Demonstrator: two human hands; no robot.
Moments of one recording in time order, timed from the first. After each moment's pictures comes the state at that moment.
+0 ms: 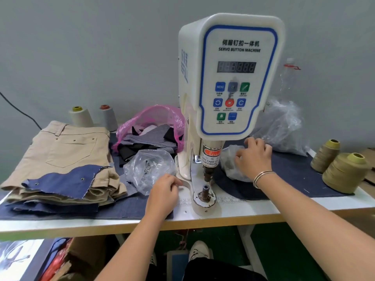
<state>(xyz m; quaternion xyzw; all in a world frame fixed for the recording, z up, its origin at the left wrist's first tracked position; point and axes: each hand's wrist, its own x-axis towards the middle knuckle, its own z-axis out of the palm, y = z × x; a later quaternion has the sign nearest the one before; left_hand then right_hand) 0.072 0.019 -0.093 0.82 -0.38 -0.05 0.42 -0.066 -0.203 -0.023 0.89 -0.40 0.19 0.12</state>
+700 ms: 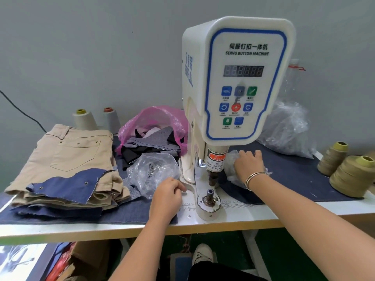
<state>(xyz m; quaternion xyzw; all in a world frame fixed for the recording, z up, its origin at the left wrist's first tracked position) 0.073 0.018 -0.089 0.83 -0.37 -0.04 0.42 -0.039 -0.207 -0.045 0.90 -0.37 -0.01 0.23</state>
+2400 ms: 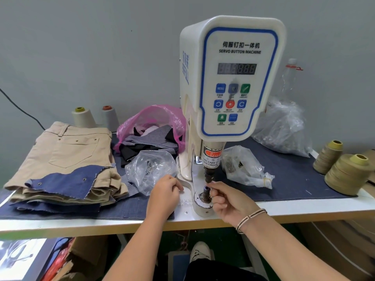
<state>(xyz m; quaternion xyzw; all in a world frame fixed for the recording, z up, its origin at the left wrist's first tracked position) 0.073 0.018 -0.093 0.83 -0.36 -0.04 0.41 -0.086 -0.077 -0.021 0.32 -0.33 0.11 -0.88</state>
